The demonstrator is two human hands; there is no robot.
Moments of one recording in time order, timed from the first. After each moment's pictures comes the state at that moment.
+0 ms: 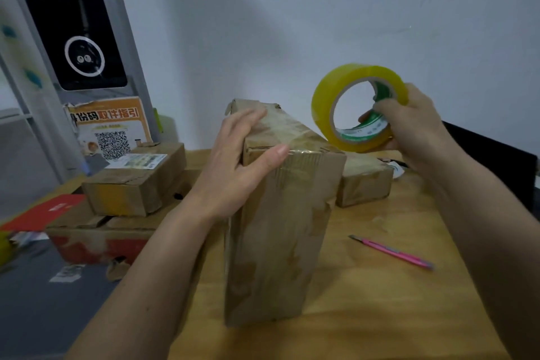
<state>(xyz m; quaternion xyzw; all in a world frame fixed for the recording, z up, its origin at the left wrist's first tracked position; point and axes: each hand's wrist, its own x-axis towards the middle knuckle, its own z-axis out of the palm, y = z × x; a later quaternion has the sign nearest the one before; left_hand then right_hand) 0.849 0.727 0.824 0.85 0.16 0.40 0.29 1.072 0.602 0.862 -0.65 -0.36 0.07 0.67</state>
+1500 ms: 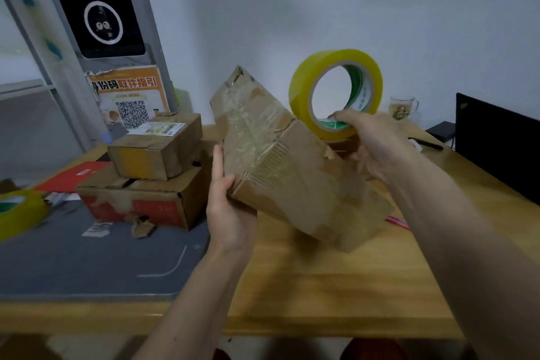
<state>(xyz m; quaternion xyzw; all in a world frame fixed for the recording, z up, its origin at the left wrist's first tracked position) 0.834 0.698 0.732 0.41 0.13 0.56 0.71 1.018 0.636 0.815 -0.61 -0.32 0.27 0.67</state>
